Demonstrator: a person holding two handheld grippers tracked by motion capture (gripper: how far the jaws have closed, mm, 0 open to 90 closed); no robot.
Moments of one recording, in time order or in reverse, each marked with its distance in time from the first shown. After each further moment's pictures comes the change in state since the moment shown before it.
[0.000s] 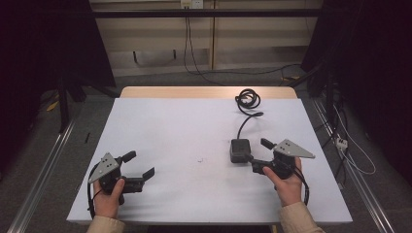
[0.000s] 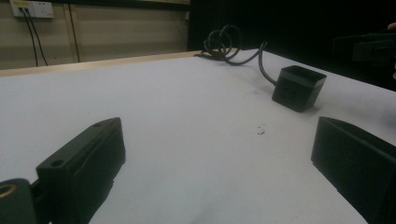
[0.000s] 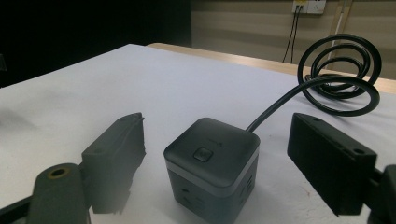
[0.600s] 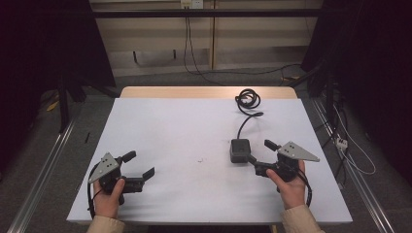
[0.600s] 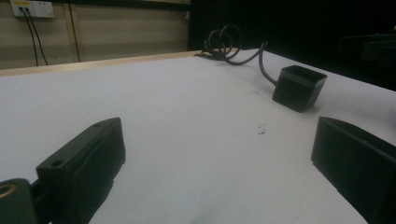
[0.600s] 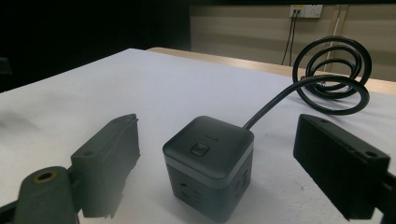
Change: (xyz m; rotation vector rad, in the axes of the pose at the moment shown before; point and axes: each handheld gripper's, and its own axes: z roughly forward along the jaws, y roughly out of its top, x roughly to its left) left arm 0.000 0.000 0.000 0.002 0.002 0.000; right arm -0.002 -0.003 -0.009 -0.021 0.000 0.008
